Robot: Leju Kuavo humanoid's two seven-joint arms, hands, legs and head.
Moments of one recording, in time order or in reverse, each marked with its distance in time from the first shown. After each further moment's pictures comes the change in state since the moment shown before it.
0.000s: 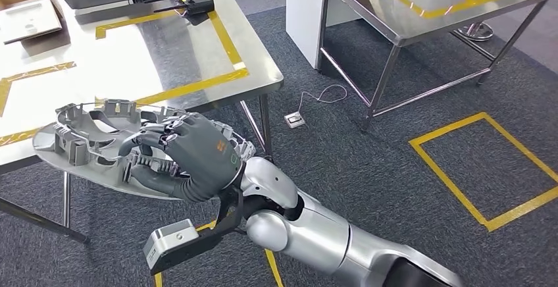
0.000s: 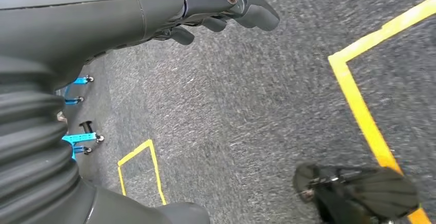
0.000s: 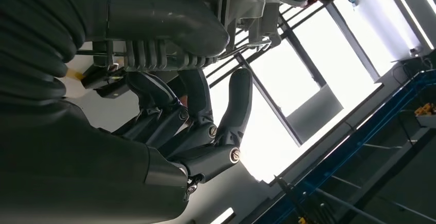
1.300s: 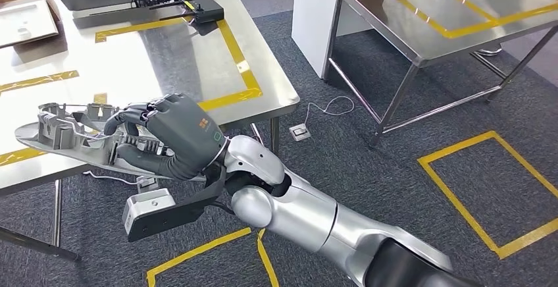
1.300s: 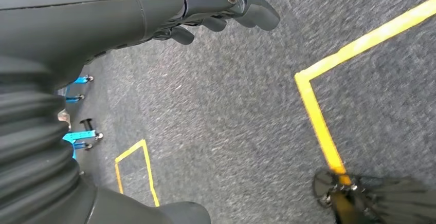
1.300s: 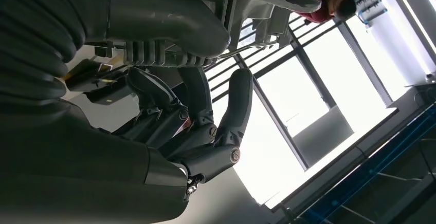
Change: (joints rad) left arm 0.004 0.004 0.015 0.003 0.002 0.009 -0.003; right arm -0.126 0.068 -0.004 0.166 -0.056 0.031 -0.014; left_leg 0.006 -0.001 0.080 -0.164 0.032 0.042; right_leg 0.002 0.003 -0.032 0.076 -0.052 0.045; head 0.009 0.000
